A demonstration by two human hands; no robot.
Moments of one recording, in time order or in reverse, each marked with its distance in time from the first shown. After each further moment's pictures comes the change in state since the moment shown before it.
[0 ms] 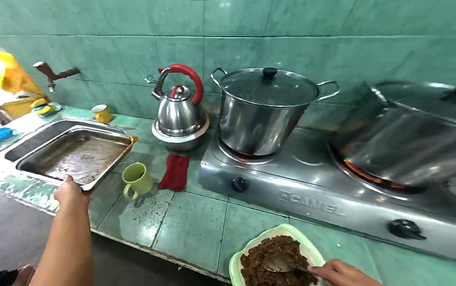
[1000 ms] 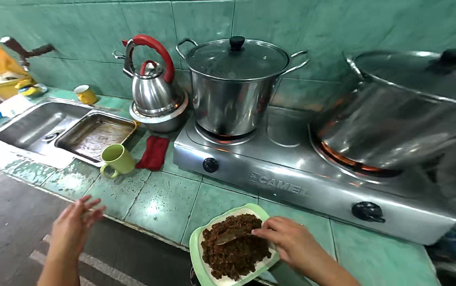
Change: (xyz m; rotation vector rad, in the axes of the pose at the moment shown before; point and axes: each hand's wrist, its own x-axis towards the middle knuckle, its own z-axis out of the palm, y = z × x) left_hand -0.188 -0.052 -0.084 0.341 -0.387 0.017; right_hand 0.052 0.050 0.010 -0.100 0.198 -0.525
